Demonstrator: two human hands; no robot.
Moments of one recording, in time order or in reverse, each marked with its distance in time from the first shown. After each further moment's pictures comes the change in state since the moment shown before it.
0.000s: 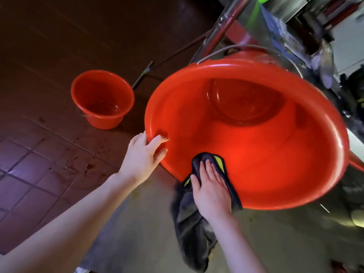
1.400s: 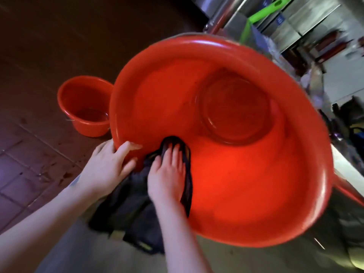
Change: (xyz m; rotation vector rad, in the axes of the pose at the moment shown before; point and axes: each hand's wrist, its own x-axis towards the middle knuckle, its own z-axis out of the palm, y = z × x) left_hand 0.002 0.005 0.013 0.139 -0.099 -0.145; right_hand 0.074 -0.037 0.019 0.281 0.200 0.040
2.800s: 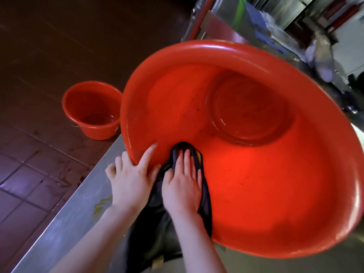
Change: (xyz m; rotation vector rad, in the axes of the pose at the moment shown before) left_hand -0.018 0.055 0.044 0.177 0.145 -0.311; right_hand -0.027 0.032 0.003 -0.087 -0.041 0.034
